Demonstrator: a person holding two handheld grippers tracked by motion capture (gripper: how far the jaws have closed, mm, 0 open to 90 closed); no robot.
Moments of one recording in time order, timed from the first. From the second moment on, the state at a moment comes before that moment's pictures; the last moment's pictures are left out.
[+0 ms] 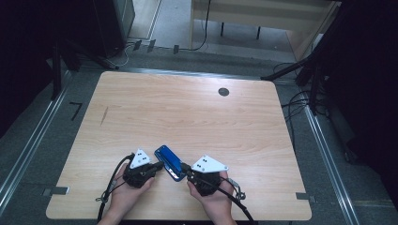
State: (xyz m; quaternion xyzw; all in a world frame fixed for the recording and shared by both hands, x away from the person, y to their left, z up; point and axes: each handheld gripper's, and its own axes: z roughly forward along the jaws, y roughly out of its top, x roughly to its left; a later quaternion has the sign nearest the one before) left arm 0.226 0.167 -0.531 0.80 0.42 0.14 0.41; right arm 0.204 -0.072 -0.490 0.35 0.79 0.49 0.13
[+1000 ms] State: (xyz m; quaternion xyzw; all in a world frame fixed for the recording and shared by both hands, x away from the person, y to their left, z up) left arm 0.239 0.229 -0.527 0.71 0.53 0.23 0.39; right arm 0.201 -0.045 -0.539 0.31 0.85 0.42 0.09
